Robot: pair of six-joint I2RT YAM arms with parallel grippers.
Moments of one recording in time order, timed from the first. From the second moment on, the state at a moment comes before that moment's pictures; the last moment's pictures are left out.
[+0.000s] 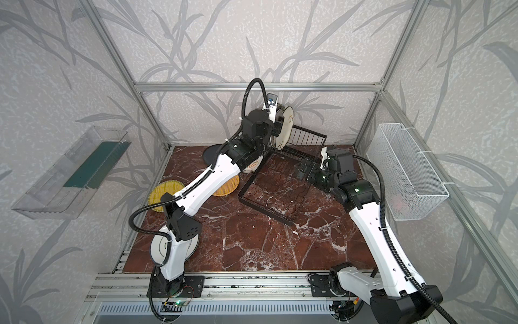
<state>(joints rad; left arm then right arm) -0.77 2.08 2.35 -0.27 -0.53 0.12 0.25 1.12 1.28 -0.76 -0.26 0.71</state>
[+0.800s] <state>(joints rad) -0.49 1.29 1.55 -0.47 -0.21 -0.30 0.25 1.10 1.15 -0.60 -0.33 0.63</state>
